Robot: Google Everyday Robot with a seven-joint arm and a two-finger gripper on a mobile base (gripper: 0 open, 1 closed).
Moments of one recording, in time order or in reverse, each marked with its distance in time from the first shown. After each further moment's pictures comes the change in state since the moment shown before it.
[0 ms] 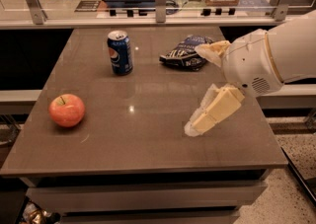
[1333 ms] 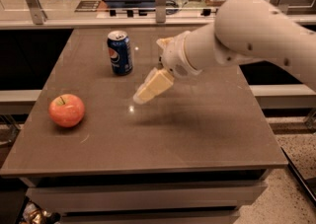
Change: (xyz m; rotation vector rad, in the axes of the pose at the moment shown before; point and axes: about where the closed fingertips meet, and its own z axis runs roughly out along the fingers) arm -0.011 -0.094 0.136 0.110 -0.013 0.036
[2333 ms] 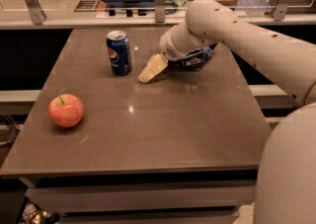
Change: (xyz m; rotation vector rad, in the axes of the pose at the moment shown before) arm 0.061 -0.137 0.105 0.066 0.155 0.054
